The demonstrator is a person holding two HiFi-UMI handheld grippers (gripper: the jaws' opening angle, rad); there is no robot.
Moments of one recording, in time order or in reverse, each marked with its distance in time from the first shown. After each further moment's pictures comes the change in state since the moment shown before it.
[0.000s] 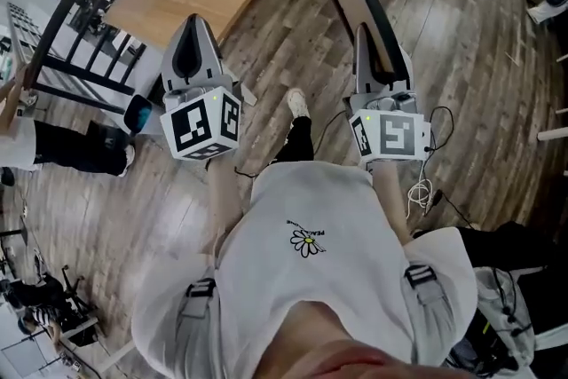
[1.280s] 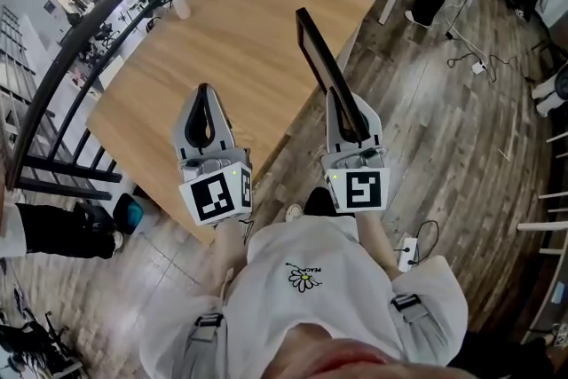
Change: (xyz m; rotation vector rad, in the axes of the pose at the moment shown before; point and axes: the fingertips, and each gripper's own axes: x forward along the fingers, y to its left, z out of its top) left arm 0.404 0.109 -0.091 0.034 -0.020 0.089; right arm 0.451 -0.027 -0.122 -0.057 0.040 0.124
